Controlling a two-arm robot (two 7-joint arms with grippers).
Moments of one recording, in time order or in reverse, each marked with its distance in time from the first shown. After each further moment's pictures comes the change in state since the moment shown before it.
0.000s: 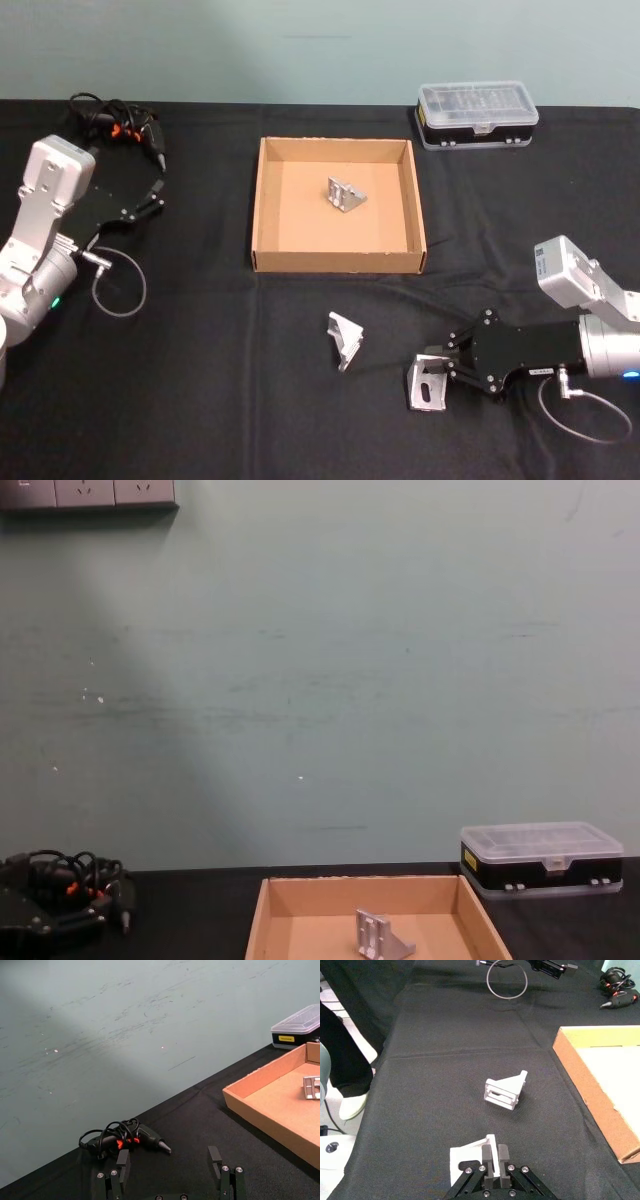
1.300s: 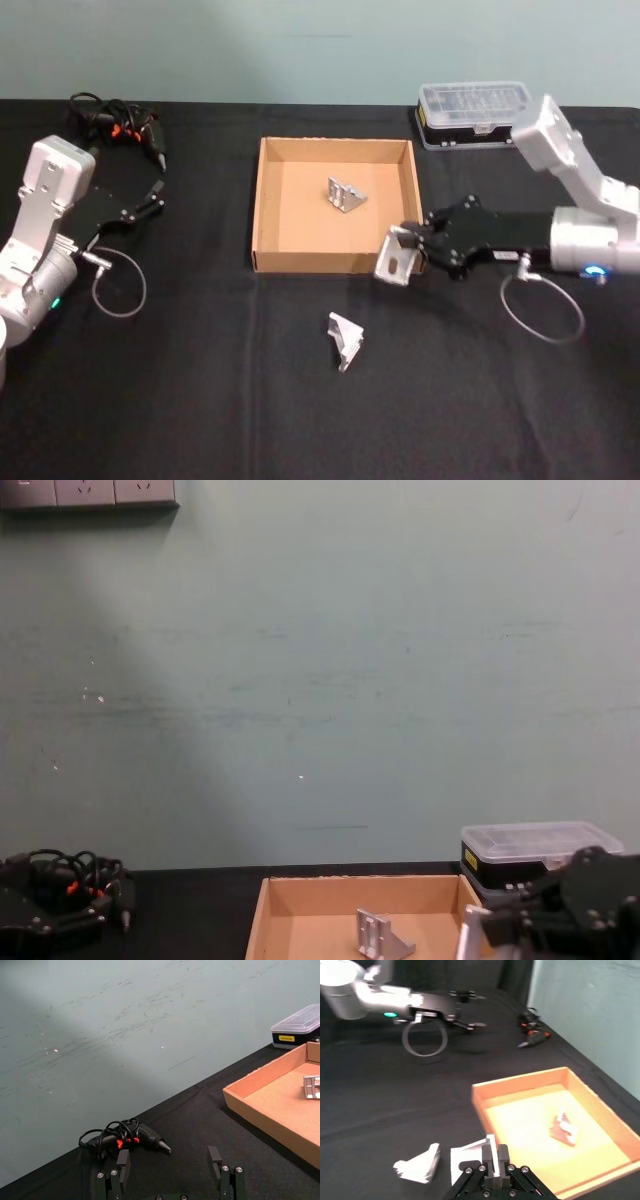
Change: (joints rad) left arm 0.000 0.000 0.000 0.000 0.000 0.000 0.000; right arm 0.146 -0.096 0.039 -0.017 0.066 0.222 -0.152
